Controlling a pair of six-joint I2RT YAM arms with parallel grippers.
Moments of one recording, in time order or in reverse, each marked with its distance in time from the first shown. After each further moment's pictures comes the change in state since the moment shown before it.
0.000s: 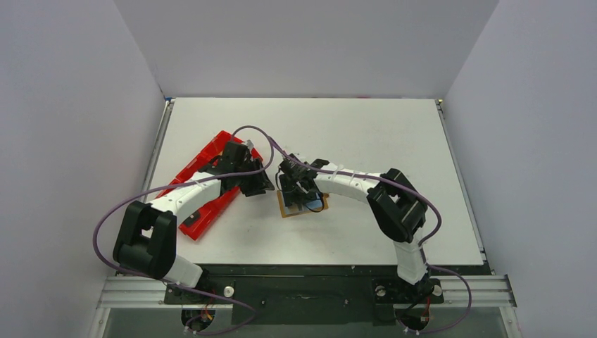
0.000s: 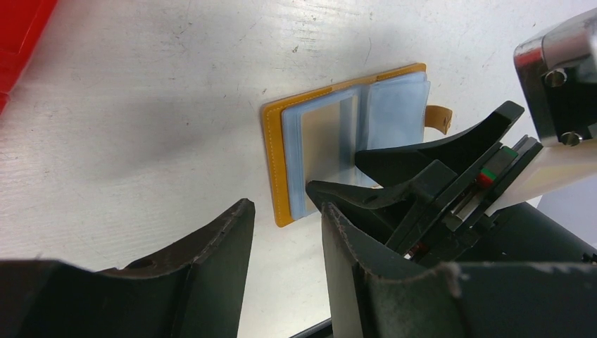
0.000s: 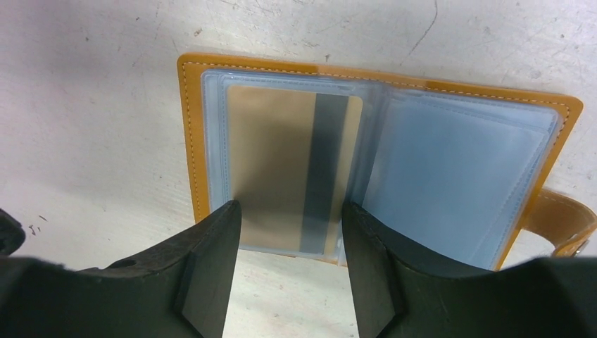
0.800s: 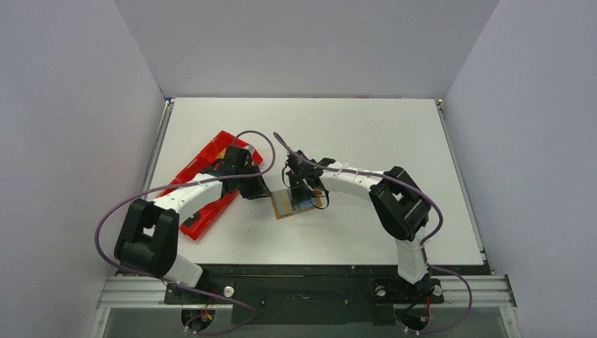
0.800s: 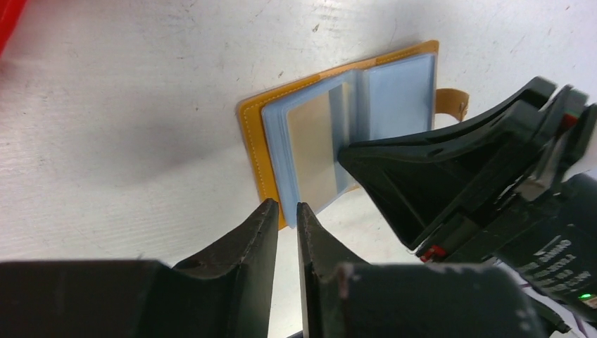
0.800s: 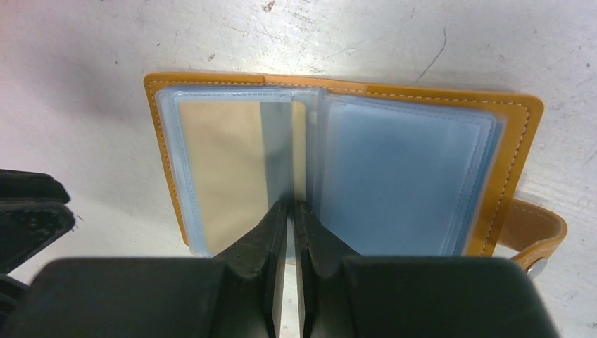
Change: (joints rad) left arm -0.002 0.009 -0.027 0.002 0.005 0.000; right arm -0.045 -0.001 -0.045 0.105 -0.101 0.015
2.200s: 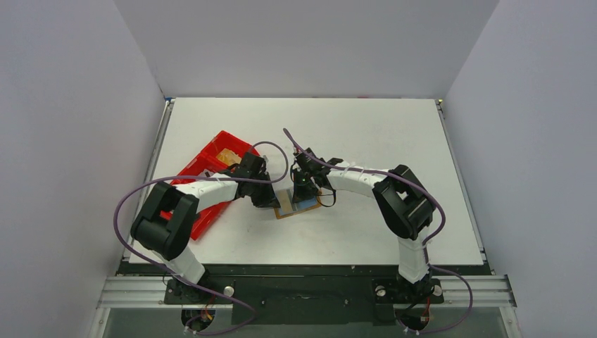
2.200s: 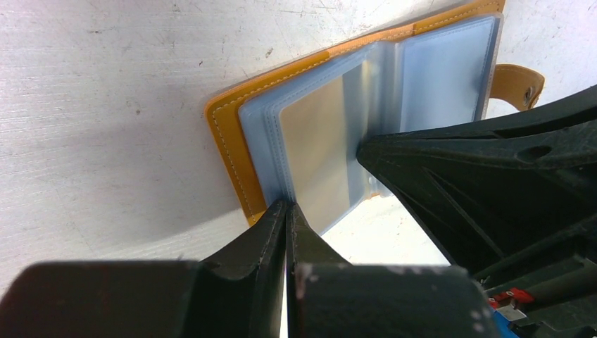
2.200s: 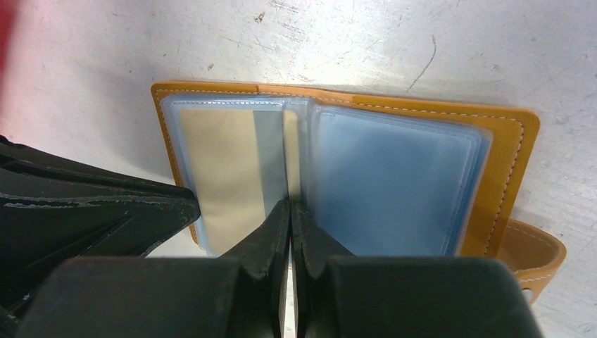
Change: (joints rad) left arm -0.093 0.165 -0.008 0.080 0.013 -0.028; right arm -0.065 -0.018 -0.078 0.111 -0.134 0.031
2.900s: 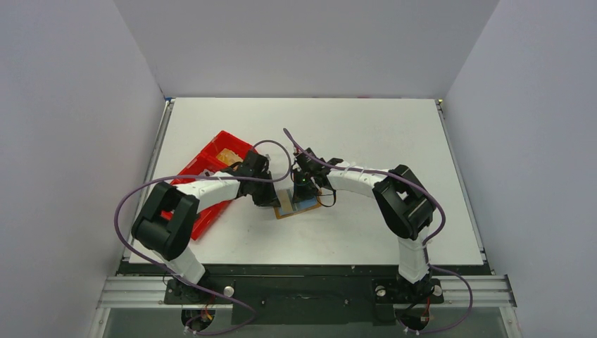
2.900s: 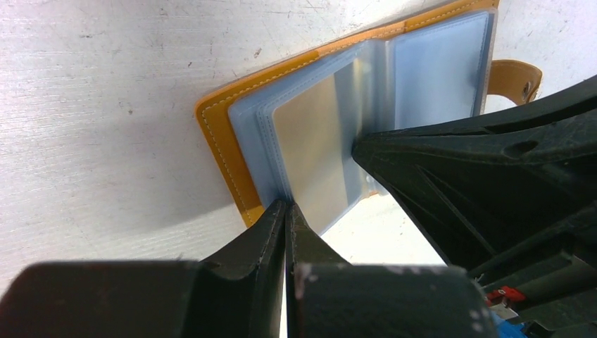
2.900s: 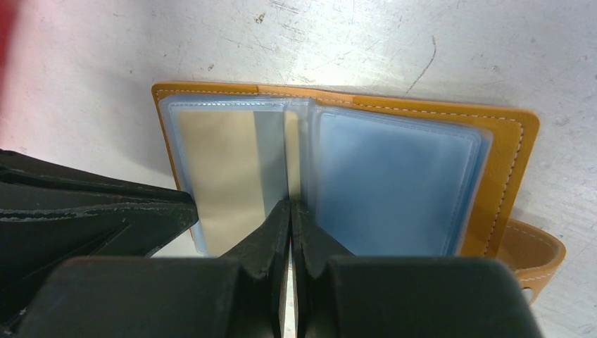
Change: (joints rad) left arm -0.021 0.000 0.029 -0.034 -0.027 0.014; right arm -0.001 0.000 -0.003 0.006 -0.003 0.000
